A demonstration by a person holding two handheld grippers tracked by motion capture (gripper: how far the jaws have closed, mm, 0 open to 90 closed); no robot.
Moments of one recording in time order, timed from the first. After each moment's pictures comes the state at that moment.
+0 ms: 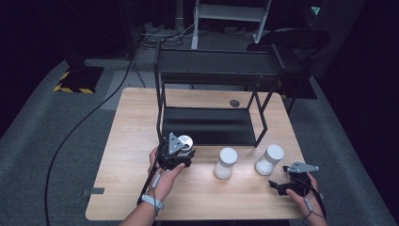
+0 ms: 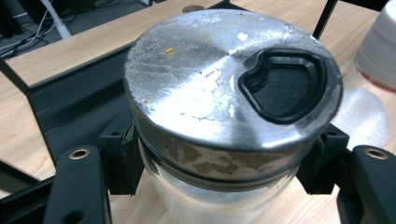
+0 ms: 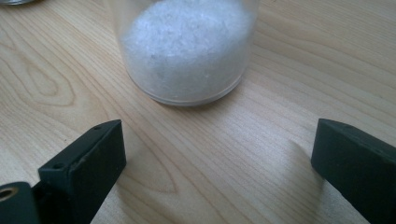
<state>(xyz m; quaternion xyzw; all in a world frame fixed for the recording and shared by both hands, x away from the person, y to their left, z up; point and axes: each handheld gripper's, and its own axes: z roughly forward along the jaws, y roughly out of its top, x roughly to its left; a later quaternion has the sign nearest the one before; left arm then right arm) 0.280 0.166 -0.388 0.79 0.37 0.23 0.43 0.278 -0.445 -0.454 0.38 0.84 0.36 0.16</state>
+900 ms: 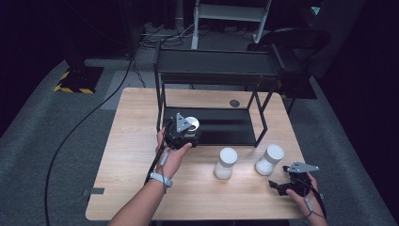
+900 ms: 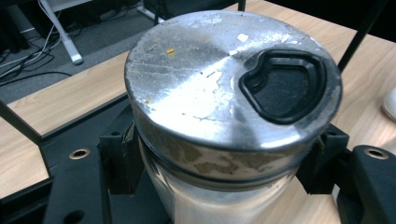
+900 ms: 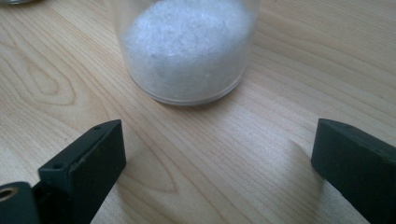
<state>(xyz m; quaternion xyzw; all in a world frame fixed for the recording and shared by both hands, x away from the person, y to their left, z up) 0.330 0.149 -0.368 0.78 0.37 0.24 0.44 0.278 -0.445 -0.454 0.38 0.84 0.36 0.16</state>
